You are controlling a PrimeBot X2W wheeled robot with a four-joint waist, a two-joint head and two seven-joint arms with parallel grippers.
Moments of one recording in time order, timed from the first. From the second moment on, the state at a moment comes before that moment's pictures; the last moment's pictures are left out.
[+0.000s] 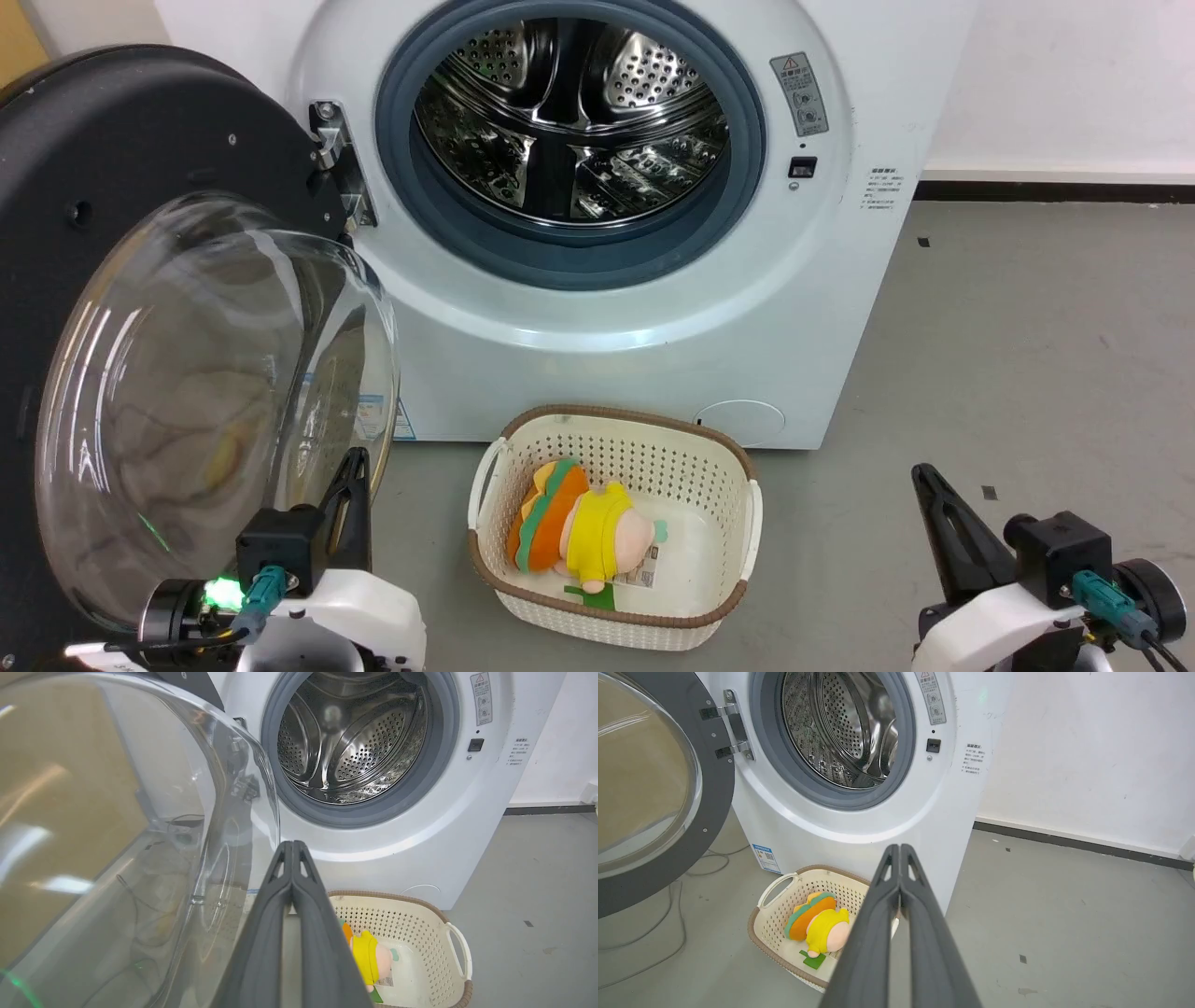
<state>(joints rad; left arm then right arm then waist) -0.01 0.05 0.00 0.00 0.00 0.00 0.00 0.01 -0.05 0.00 0.00 0.01 0.13 0.00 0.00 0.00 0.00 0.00</state>
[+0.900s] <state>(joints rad) -0.01 0.05 -0.01 0.01 0.00 0.02 -0.01 0.01 -0.05 -0.01 0.01 0.02 0.13 -0.01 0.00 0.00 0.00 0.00</state>
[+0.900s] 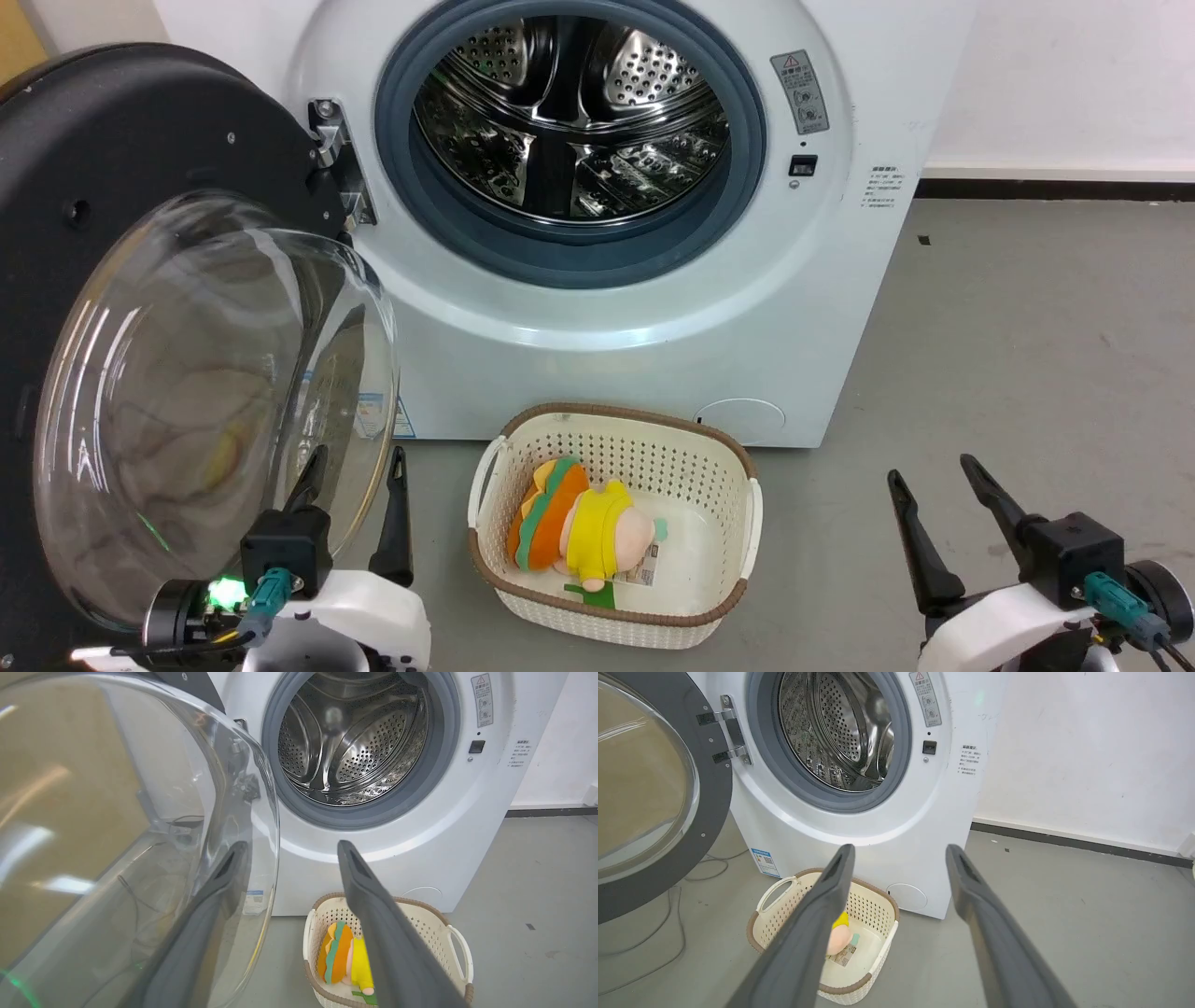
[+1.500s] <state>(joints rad) -0.06 0.06 -0.03 -0.05 0.00 0.05 -0.05 0.01 -0.05 -0.03 0.01 0.04 0.13 -0.05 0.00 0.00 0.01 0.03</state>
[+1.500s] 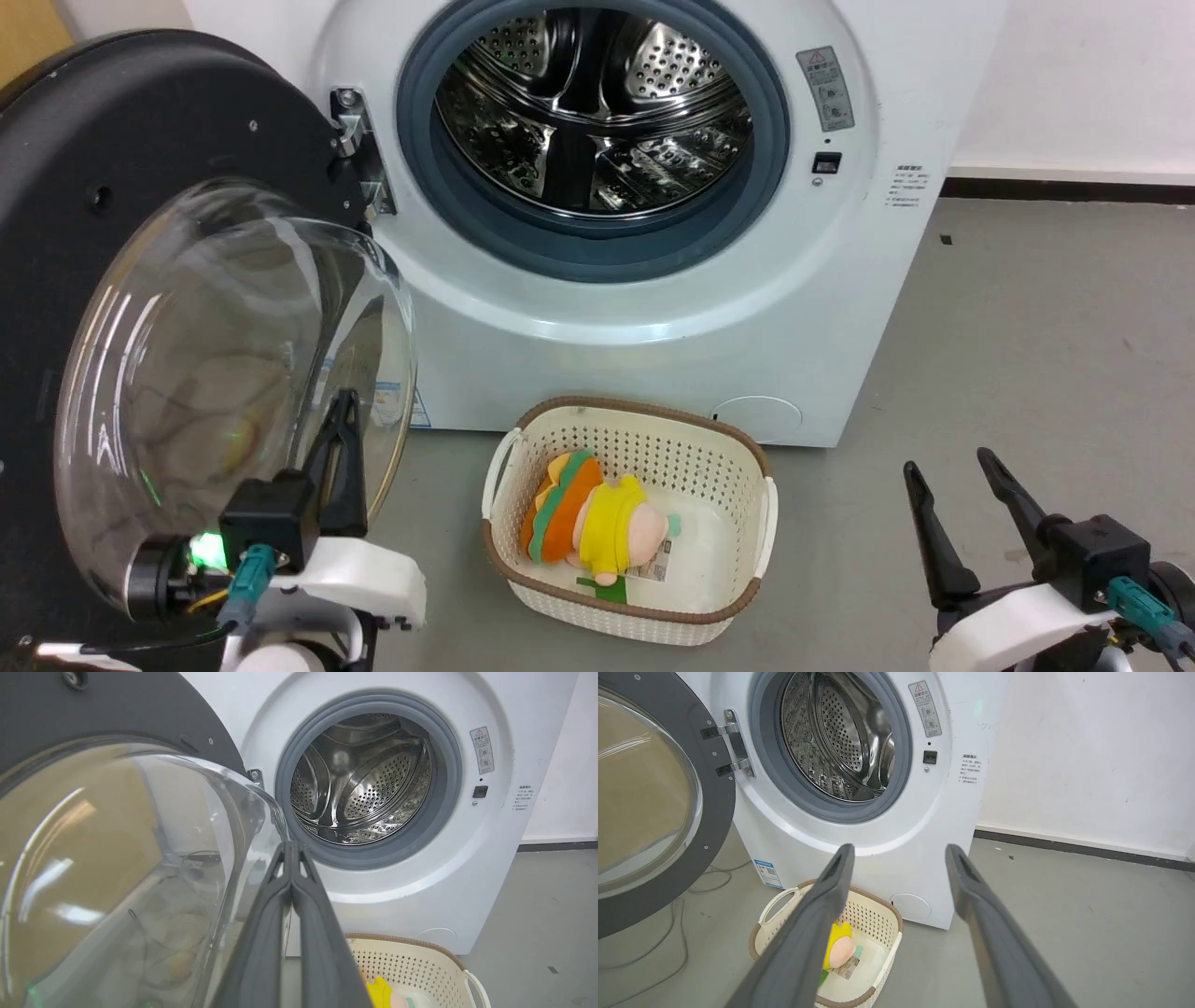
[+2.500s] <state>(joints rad) -0.33 0.07 0.19 -0.23 -0.14 -0.04 -0.11 0.00 -0.05 -0.09 0.01 0.07 0.13 -0.11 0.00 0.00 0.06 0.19</state>
